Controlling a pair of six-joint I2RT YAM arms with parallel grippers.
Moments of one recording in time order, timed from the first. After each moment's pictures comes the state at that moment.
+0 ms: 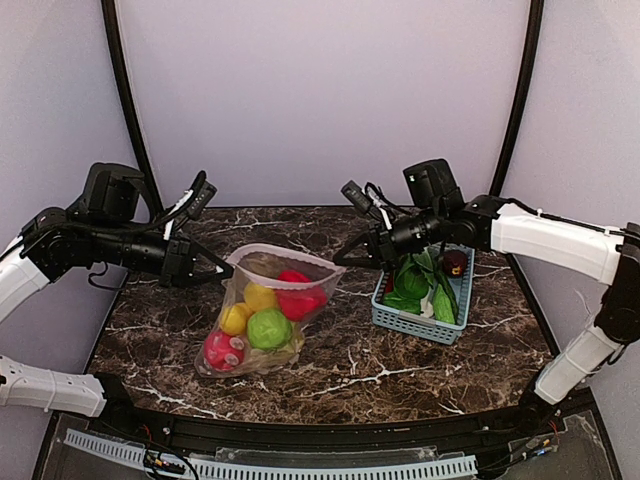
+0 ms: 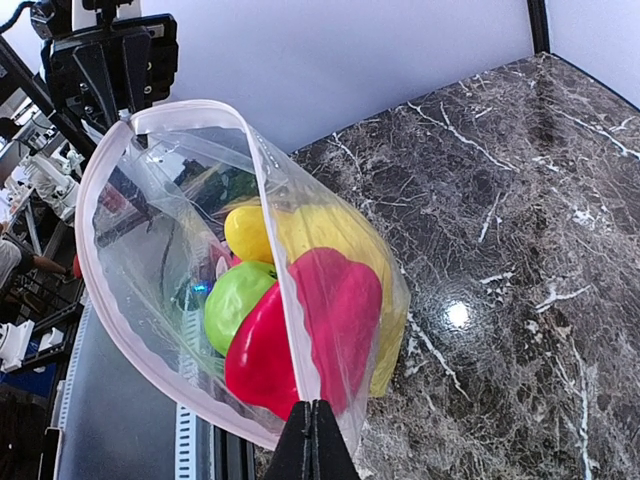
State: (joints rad) left arm -0.73 0.98 1.18 -0.79 0.51 -0.27; right arm 0.75 1.53 1.27 -0.32 -0.83 0.02
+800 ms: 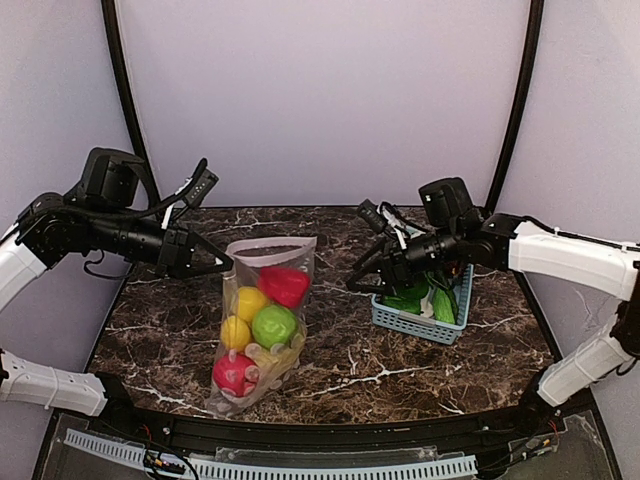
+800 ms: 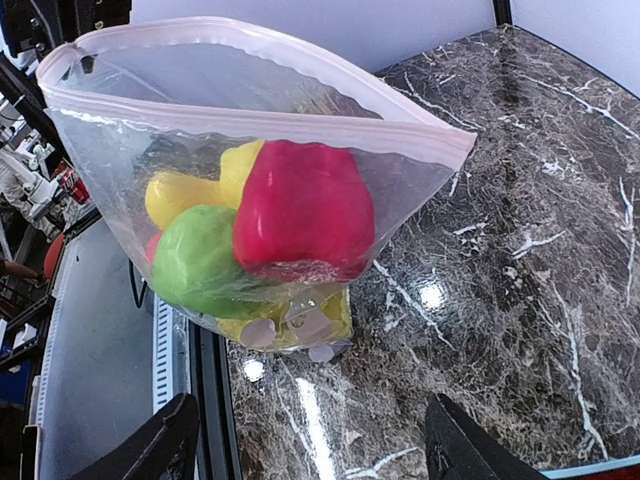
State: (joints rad) left arm -0.73 1.03 1.29 -0.86 0.55 -0.22; right arm 0.75 1.39 1.10 -0.31 -0.73 0.00
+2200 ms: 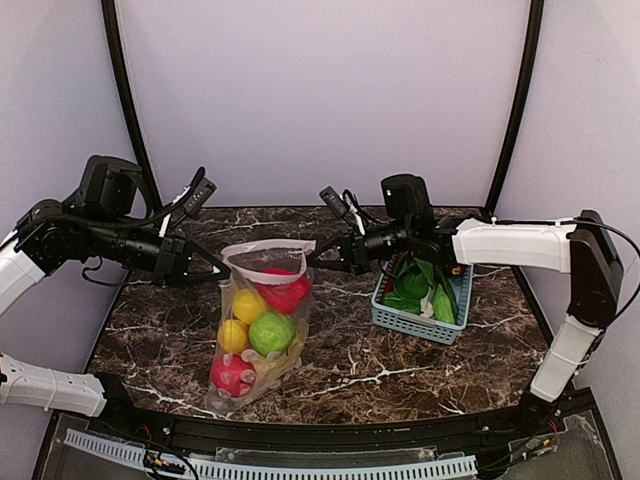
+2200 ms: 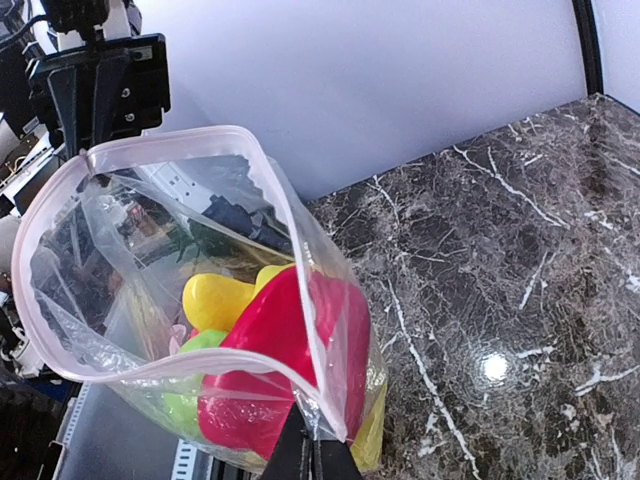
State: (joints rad) left arm -0.73 1.00 1.24 -0.86 0.58 -0.23; right arm 0.78 1.72 1.25 0.11 -0.95 0.18
